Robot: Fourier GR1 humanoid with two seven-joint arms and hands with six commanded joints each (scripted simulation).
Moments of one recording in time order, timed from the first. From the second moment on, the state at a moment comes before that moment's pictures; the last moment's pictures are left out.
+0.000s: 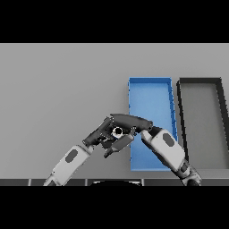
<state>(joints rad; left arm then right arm) -0.28 0.13 -0.58 -1.60 0.07 -0.21 -0.01 -0.58 -0.19 0.43 -1.78 -0.44 0.55 0.34</state>
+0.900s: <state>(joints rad) -0.29 0.13 -0.55 -1.57 -0.11 -0.30 -0.08 -0.60 -0.25 0.51 -1.81 -0.43 0.45 0.27</state>
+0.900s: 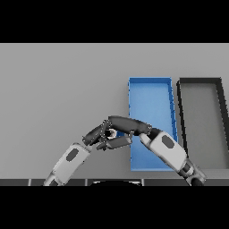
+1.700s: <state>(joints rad) -0.23 0.10 -0.51 -1.58 -0.04 -0.29 0.09 -0.70 -0.25 0.40 -1.83 -0.81 0.32 0.47</state>
